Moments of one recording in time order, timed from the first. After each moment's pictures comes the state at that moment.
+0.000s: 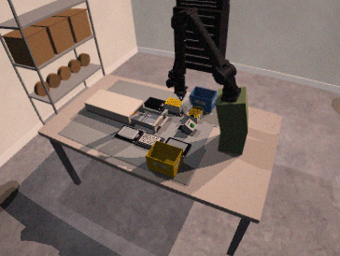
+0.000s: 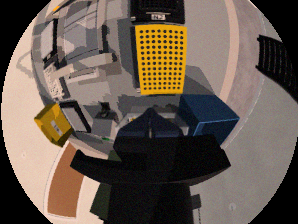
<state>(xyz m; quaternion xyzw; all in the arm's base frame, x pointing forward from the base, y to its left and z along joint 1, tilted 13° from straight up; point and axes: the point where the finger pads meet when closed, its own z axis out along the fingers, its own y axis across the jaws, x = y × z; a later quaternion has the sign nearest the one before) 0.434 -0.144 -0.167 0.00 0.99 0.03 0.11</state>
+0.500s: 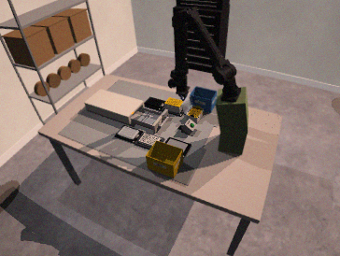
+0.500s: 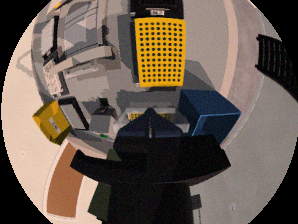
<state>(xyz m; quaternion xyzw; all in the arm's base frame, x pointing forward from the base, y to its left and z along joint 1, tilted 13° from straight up) 0.419 -0.145 -0.168 0.00 0.99 0.02 0.11</state>
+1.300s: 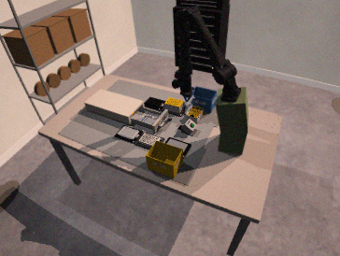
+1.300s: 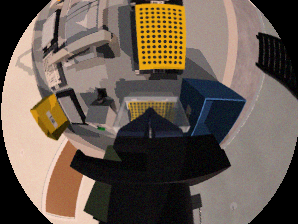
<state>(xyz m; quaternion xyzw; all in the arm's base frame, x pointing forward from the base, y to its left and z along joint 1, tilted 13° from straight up) 0.387 -0.144 -0.171 0.00 0.99 0.02 0.11</state>
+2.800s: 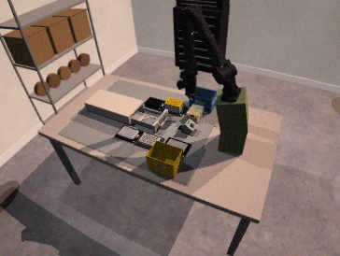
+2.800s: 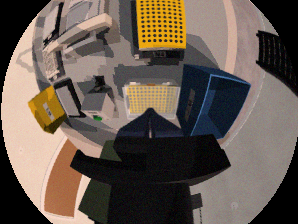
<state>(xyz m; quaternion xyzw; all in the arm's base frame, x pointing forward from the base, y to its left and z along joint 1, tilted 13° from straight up) 0.349 -0.144 -0.175 0.00 0.99 0.02 0.11</state>
